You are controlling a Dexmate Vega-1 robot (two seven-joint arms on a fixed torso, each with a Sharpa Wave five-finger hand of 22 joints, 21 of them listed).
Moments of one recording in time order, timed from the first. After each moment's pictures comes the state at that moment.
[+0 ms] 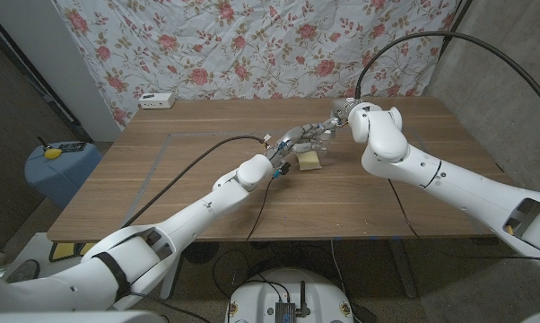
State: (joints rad) left arm 0.58 0.29 0.78 -1.17 -0.09 -0.31 0.02; left_hand 1.16 0.03 0.44 -0.16 0.18 0.23 0.05 0.19 0.17 0.77 -0.11 0.19 0.19 0.72 -0.07 0.17 0.16 0.56 0.16 0.20 0.16; right arm -0.42 -0.74 -0.95 -2.03 -0.92 -0.92 0.66; right_hand 0.60 -0.08 0.17 -0.08 0.20 1.38 -0.08 0.46 0.19 0.58 0.00 0.26 0.20 0.46 -0.05 0.26 0.20 0.58 0.00 0.22 0.18
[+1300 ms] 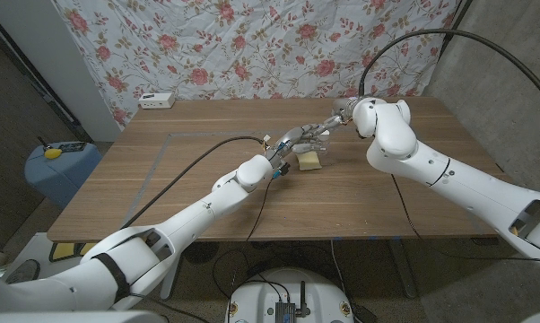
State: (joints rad) left arm 0.58 0.29 0.78 -1.16 -0.09 -0.32 0.01; left_hand 1.15 0.03 0.44 -0.15 0.19 0.23 0.05 0.19 0.17 0.77 -0.11 0.19 0.19 0.72 -0.07 0.17 0.16 0.56 0.15 0.19 0.16; right arm -0.44 -0.76 -0.88 -2.08 -0.92 -0.88 0.79; right_hand 0.55 -0.08 0.15 -0.11 0.25 0.73 0.02 0.23 0.25 0.30 0.11 0.18 0.21 0.27 0.06 0.20 0.20 0.43 0.09 0.19 0.18
